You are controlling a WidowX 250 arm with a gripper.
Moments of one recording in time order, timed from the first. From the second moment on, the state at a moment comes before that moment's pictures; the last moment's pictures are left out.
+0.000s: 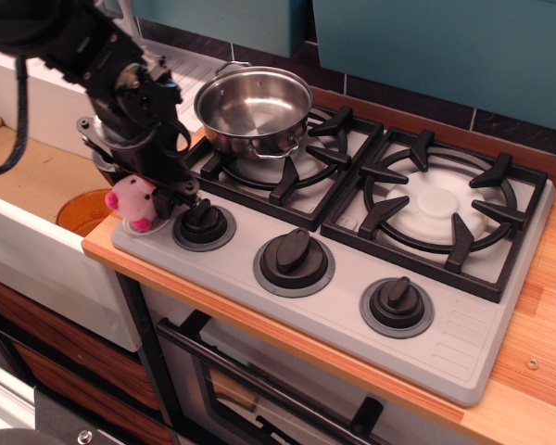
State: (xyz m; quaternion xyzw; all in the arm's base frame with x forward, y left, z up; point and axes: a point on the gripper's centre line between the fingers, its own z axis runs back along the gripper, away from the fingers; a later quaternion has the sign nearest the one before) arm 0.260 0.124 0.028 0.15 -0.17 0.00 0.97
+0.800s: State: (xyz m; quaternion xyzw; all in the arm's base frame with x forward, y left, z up) arm 0.290 0.108 0.154 0.21 -0.02 -0.01 0.98
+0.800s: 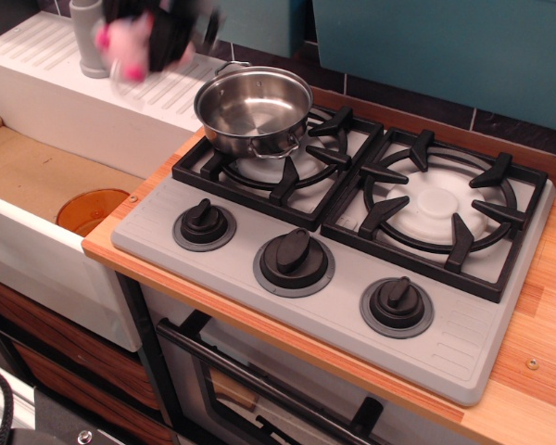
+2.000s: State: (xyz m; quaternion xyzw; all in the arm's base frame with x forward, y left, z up) arm 0.354 0.078 0.142 0.16 -0.03 -0.04 0.99
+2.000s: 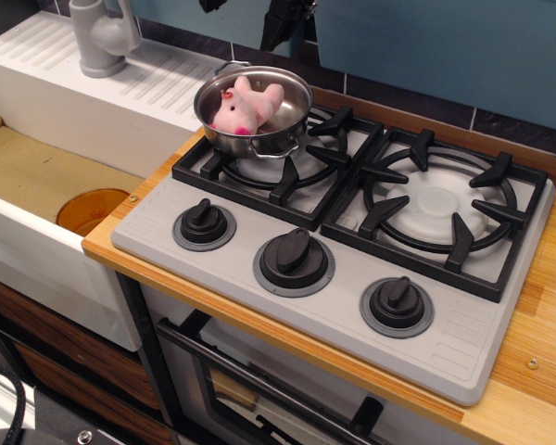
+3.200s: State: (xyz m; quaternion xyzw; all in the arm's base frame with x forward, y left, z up) arm 0.352 0.033 0.142 0.03 -0.04 -0.01 1.00
